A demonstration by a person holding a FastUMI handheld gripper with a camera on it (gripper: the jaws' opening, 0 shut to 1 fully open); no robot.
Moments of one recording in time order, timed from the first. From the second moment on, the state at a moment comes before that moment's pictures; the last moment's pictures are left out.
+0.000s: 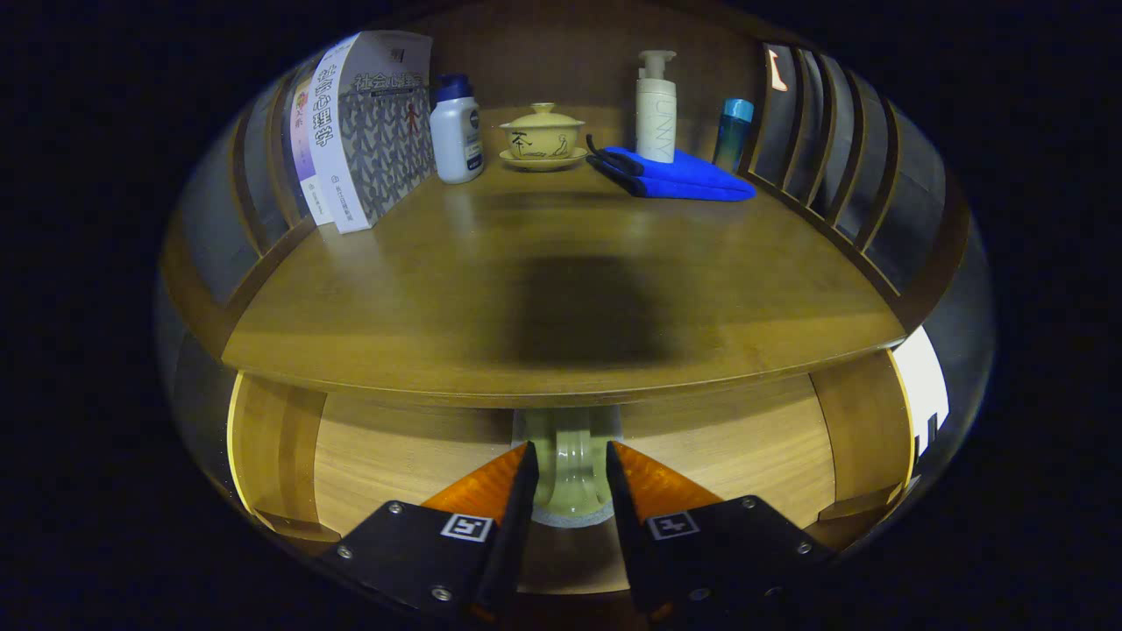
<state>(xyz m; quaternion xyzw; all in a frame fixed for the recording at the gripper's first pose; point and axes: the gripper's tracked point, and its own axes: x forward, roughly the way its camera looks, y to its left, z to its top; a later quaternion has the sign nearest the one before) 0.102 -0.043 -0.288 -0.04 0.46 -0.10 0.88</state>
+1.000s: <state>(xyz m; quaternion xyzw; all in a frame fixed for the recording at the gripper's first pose) 0.027 -0.034 -0.247 -0.06 0.41 -0.13 0.90</state>
